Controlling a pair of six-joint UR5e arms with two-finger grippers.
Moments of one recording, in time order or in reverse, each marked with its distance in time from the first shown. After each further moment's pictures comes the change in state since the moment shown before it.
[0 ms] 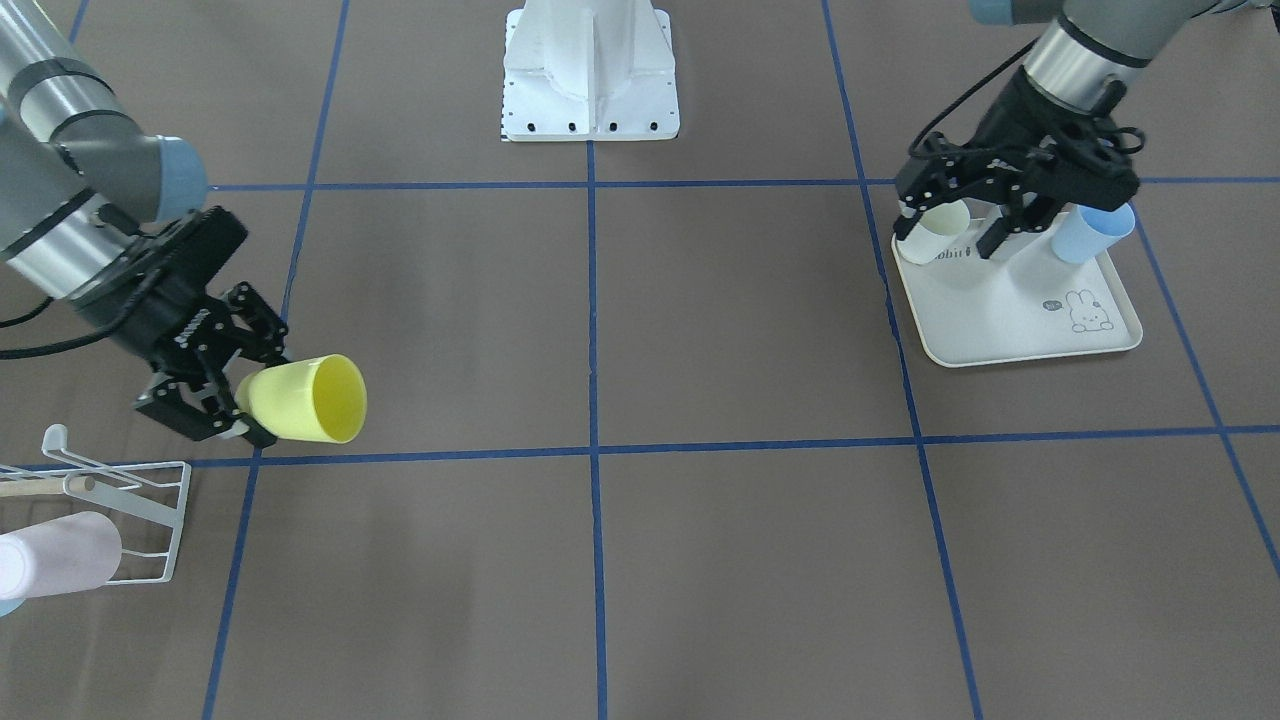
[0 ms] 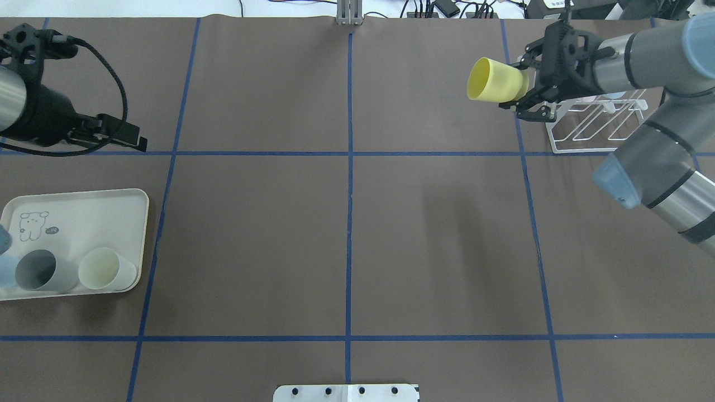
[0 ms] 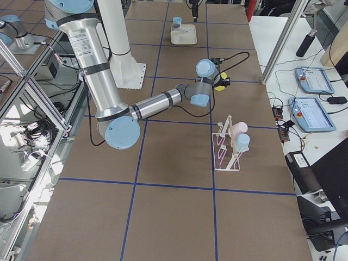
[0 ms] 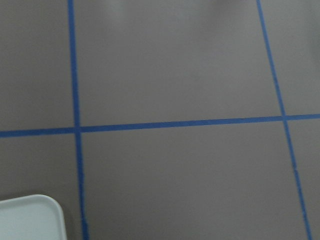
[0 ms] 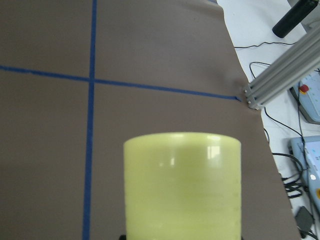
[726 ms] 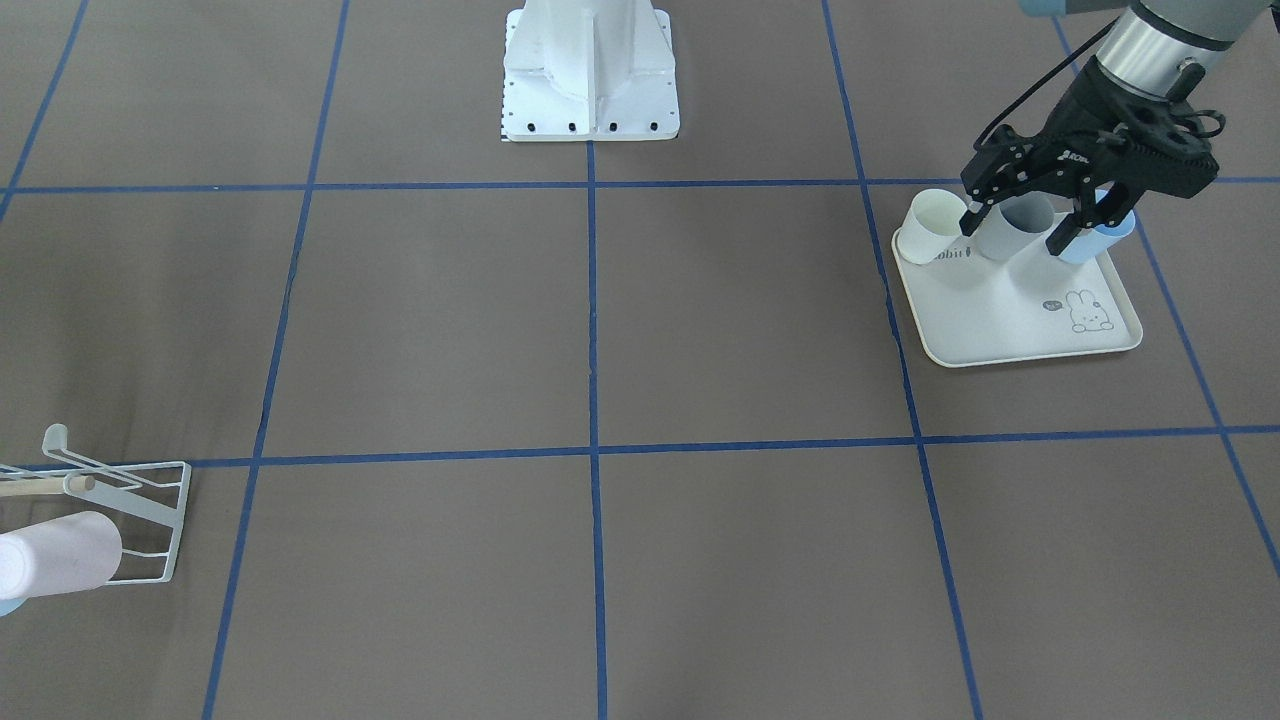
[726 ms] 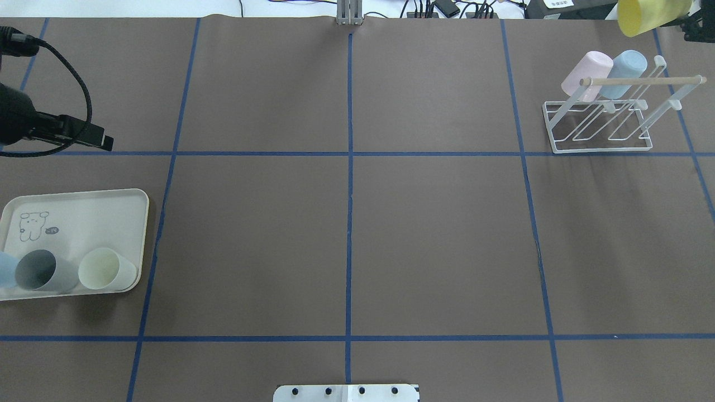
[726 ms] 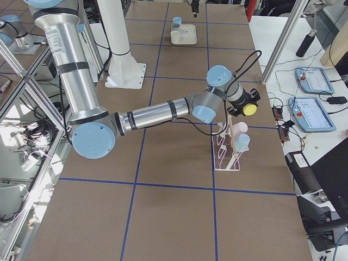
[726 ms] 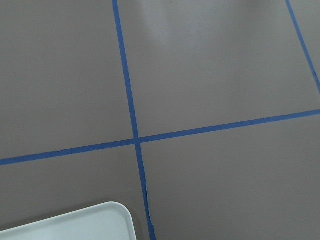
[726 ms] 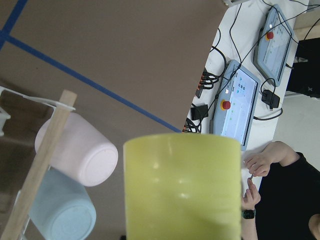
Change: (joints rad) left arm -0.032 0.048 -0.021 0.001 0.000 0.065; right arm 0.305 -0.059 -0.013 -0.140 -0.053 -0.759
